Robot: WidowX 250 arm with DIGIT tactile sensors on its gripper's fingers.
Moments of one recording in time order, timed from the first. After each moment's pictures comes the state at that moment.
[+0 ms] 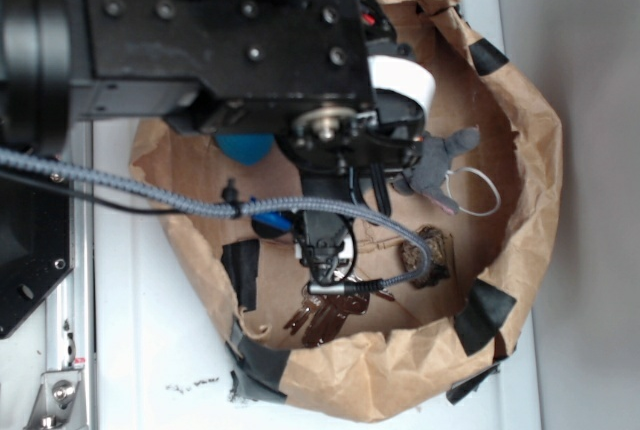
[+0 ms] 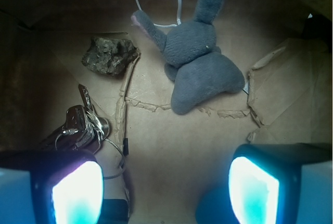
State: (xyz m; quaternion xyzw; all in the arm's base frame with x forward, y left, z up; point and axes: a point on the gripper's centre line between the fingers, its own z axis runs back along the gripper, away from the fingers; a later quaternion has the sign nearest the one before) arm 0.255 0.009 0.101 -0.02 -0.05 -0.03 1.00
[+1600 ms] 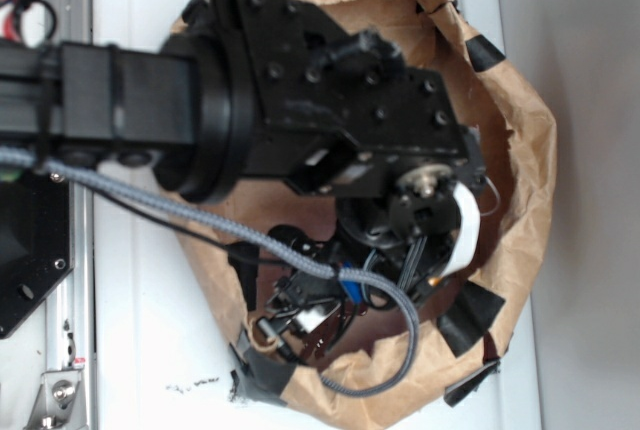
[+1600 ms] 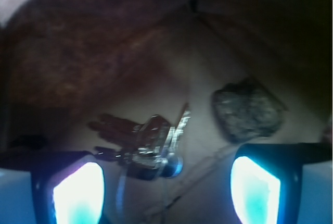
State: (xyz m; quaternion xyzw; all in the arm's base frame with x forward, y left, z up) arm 0.266 -0.048 0.075 -0.14 -0.05 -0.45 0.88
